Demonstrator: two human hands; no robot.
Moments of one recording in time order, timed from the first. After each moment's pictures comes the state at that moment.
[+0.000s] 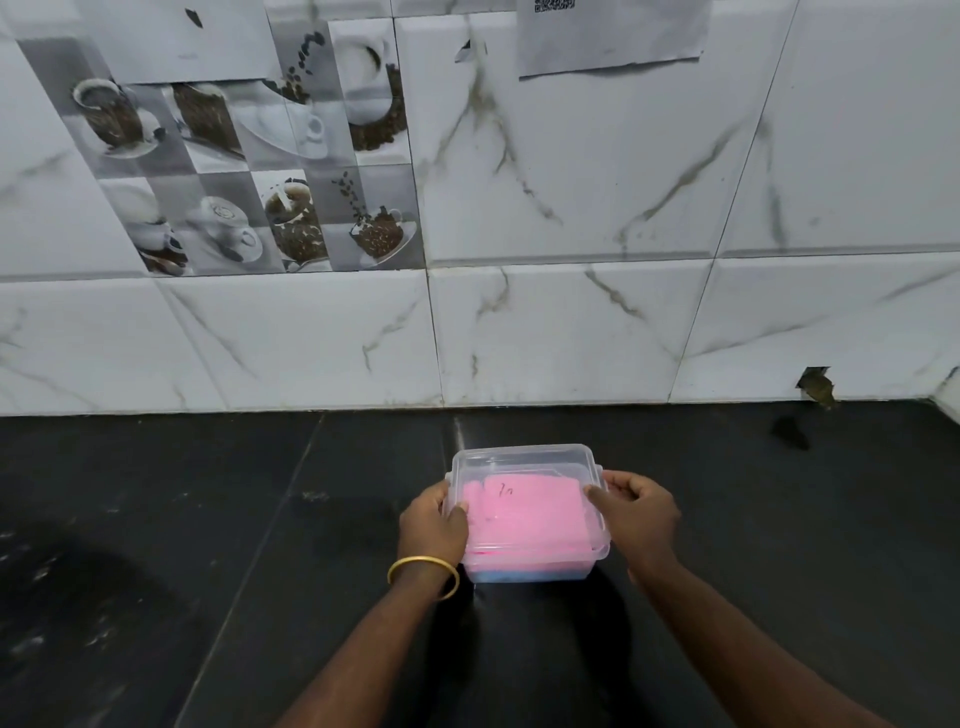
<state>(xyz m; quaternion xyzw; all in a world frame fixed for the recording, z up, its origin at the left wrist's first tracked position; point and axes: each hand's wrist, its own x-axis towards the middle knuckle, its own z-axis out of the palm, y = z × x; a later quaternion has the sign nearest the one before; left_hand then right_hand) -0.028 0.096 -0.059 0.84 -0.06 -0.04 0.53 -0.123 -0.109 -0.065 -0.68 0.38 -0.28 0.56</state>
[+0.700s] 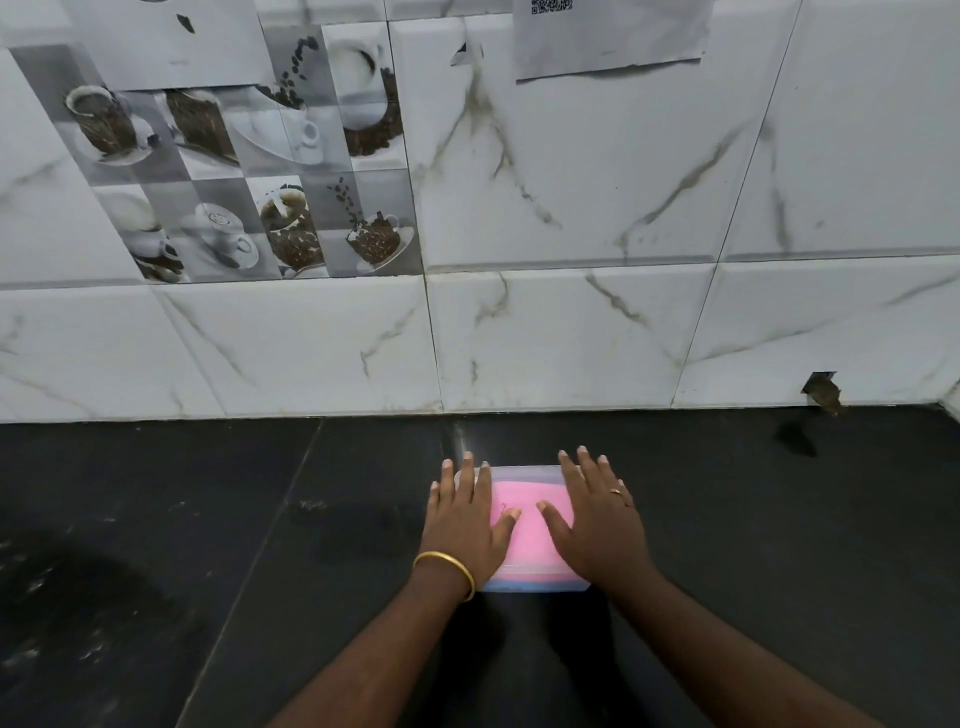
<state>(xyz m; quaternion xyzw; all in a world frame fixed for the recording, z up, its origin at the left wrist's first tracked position) -0.009 0.066 -0.082 0.95 -0.30 0.00 0.11 -0.099 -0.099 -0.077 -0.96 0.19 -0.13 0.14</state>
